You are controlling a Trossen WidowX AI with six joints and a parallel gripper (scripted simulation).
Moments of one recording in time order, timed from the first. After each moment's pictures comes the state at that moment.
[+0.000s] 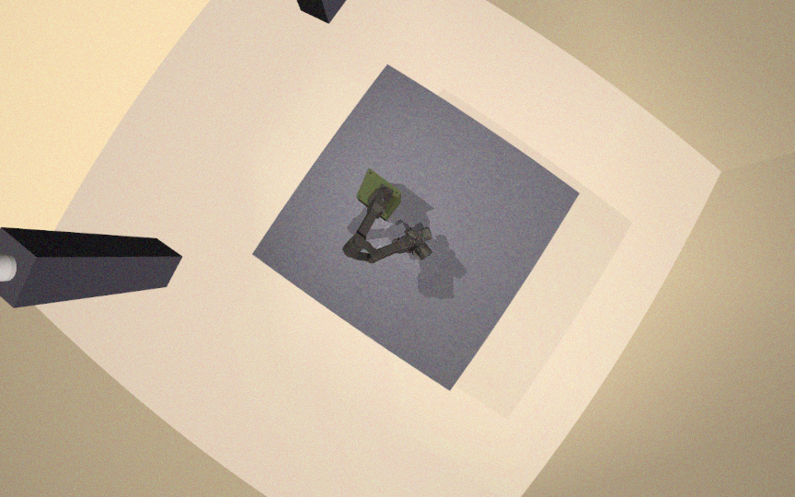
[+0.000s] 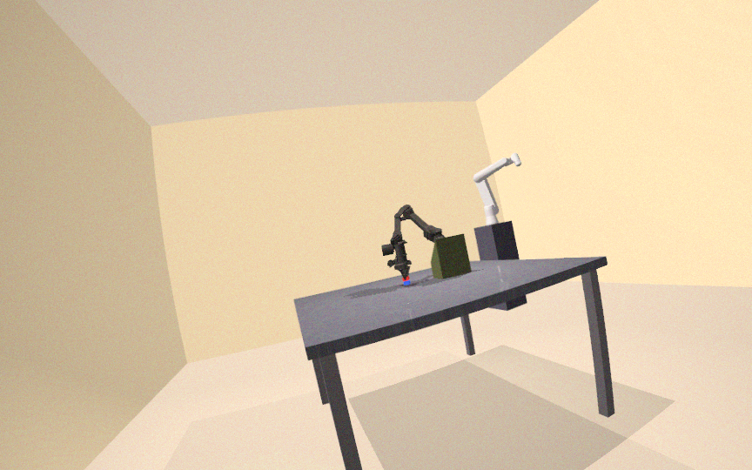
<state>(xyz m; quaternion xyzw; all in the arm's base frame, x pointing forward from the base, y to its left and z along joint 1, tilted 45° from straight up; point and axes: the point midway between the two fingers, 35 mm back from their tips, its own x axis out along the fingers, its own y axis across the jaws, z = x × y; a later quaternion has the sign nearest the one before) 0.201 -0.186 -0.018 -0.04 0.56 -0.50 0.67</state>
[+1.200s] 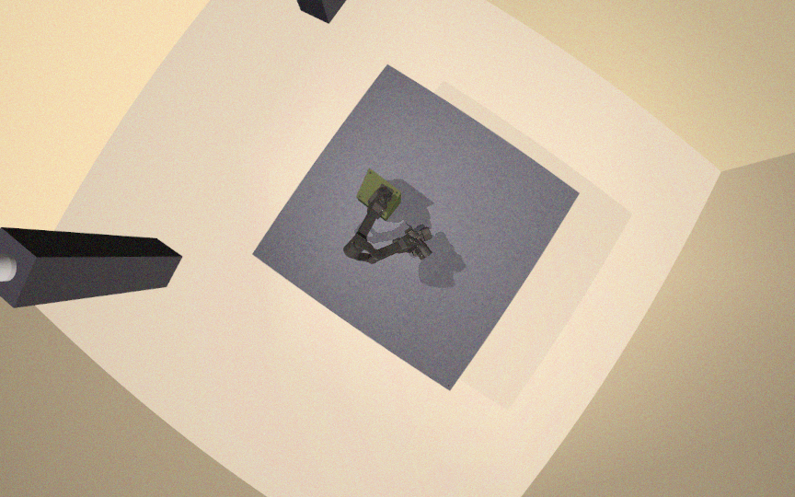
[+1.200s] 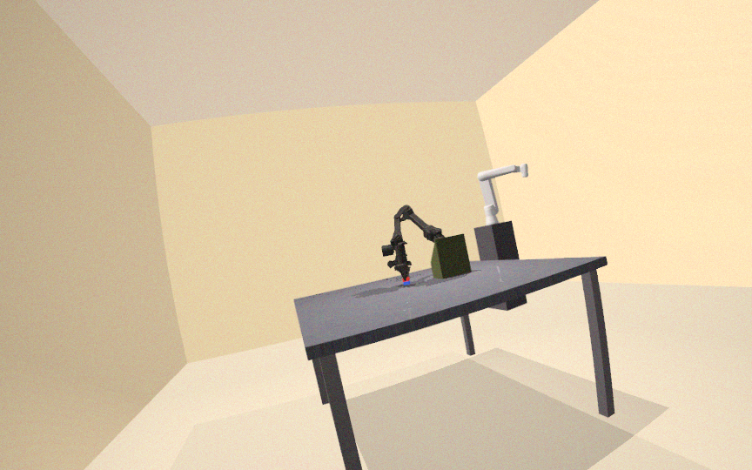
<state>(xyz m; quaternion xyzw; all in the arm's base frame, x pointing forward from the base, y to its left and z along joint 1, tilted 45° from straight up) 0.201 -0.189 -0.021 -0.04 0.56 -0.49 0.67</state>
